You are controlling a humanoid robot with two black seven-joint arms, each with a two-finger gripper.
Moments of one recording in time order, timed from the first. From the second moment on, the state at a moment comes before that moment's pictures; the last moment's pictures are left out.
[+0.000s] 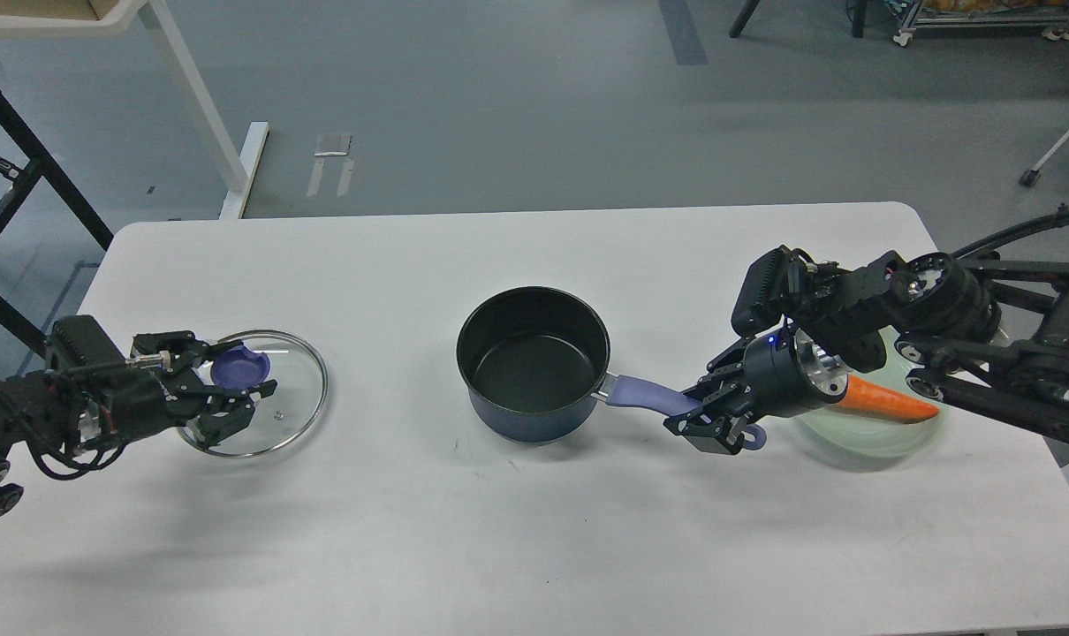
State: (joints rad) left arm -0.76 0.79 0.09 -0.87 1.83 0.45 -0.49; right arm 1.22 -0.62 -0.14 1.34 -1.89 0.42 0.49
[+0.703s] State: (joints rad) left arm -0.73 0.77 0.10 -0.85 1.73 0.44 -0.49; right arm 1.22 -0.62 -0.14 1.33 -1.89 0.42 0.49
